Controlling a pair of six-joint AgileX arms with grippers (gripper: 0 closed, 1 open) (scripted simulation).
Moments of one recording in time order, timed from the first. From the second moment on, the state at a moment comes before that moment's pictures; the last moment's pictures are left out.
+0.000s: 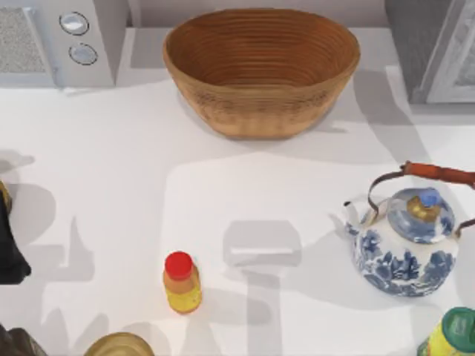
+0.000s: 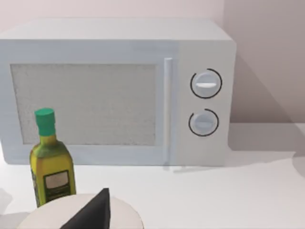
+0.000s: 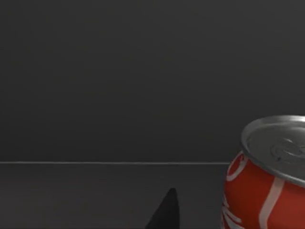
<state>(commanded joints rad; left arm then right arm) 0.00 0.00 0.00 0.00 0.00 0.00 0.32 1.65 1.90 -0.25 0.35 0.01</state>
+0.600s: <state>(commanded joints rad) 0.00 0.00 0.00 0.00 0.00 0.00 0.32 1.65 1.90 -0.25 0.35 0.01</state>
